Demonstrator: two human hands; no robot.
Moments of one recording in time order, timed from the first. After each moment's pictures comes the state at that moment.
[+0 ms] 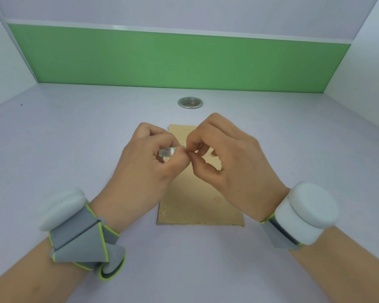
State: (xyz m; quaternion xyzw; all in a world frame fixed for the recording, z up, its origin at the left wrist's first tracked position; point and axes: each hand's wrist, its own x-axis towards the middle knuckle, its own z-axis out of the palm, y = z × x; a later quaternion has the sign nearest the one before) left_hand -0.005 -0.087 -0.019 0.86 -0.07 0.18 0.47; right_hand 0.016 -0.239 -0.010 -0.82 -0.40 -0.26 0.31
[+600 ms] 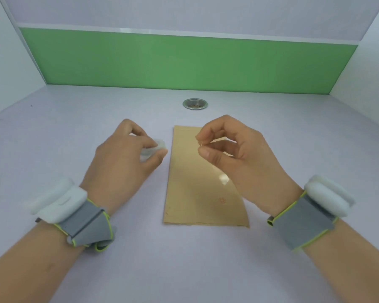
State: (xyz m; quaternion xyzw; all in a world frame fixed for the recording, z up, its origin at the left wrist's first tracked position) left_hand 0.006 -0.048 -0.026 0.96 0.01 0.22 0.20; right_hand 0.021 -0.246 -0.009 -0.77 -0.26 -0.01 0.59
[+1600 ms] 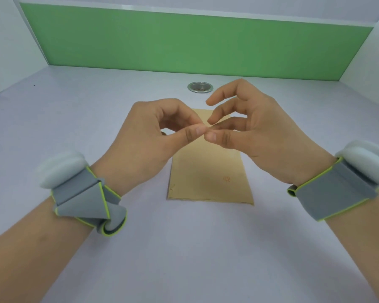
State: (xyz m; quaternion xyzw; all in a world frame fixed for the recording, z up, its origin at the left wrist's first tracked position) left_hand -0.010 -0.080 -0.012 0.82 -0.13 0.16 0.54; right_hand 0.018 -0.255 0.009 -0.79 -0.27 0.04 0.55
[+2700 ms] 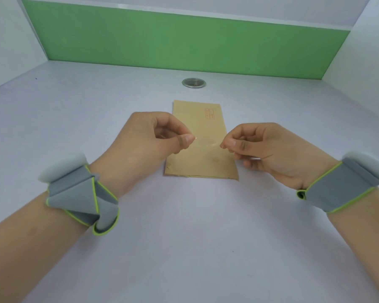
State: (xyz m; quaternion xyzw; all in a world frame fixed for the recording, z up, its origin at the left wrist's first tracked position) left_hand -0.049 -0.086 -0.014 0.82 -0.04 0.07 0.57; right_hand -0.011 -0.292 -0.009 -0.79 -0.12 0.17 0.57
